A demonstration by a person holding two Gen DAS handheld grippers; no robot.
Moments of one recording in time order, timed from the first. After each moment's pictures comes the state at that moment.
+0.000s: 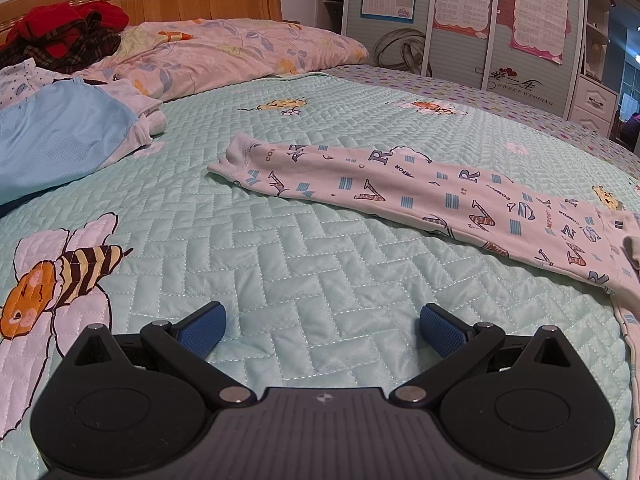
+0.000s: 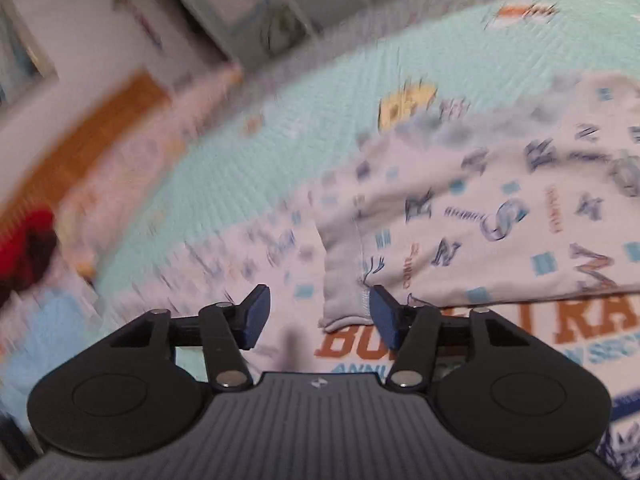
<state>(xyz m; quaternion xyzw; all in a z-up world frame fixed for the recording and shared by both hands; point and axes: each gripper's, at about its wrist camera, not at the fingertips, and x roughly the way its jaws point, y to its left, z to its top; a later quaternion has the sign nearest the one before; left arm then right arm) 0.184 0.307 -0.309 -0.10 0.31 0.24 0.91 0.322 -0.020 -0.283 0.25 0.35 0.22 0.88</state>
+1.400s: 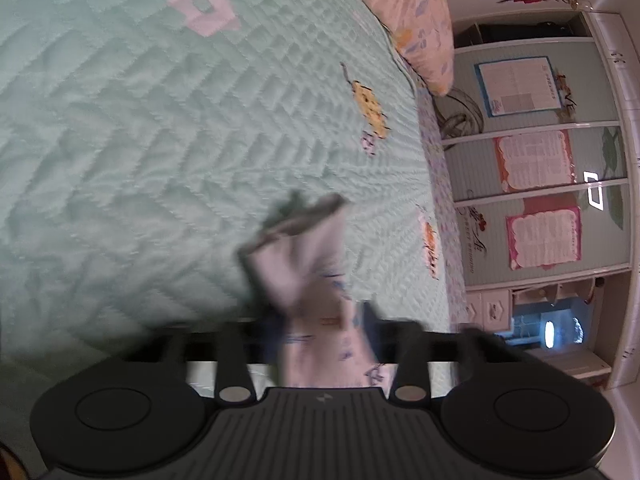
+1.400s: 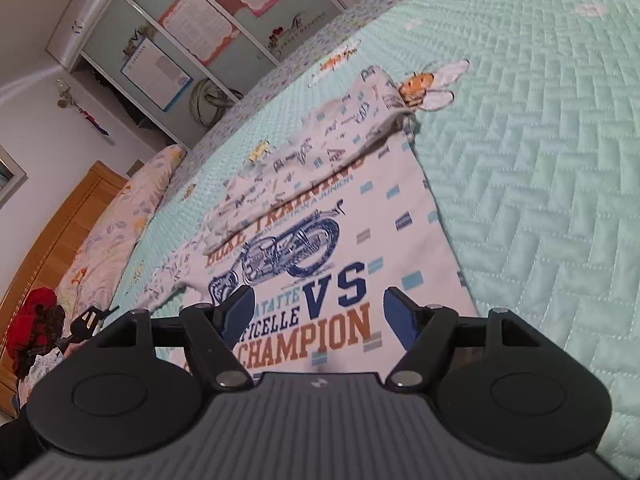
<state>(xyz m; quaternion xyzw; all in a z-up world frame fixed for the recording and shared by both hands) 0.278 0.537 -0.345 -0.62 0.23 0.12 0.74 0.124 -0.216 -0.298 0.33 0.34 0.11 0.87</state>
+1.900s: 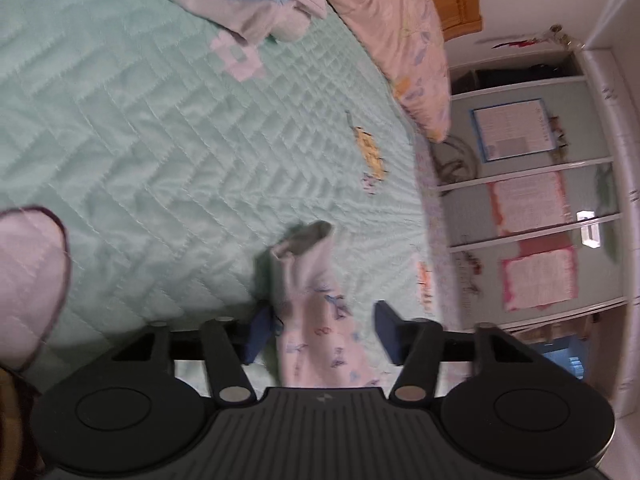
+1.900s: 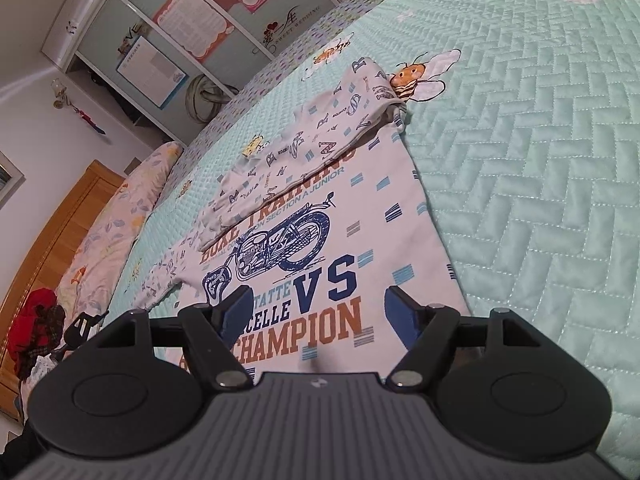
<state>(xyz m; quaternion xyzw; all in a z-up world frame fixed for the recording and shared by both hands) 0.242 0.522 -0.333 -0.61 0.18 0.17 0.75 0.124 -0.221 -0.302 0.34 0.35 0.11 0.87</state>
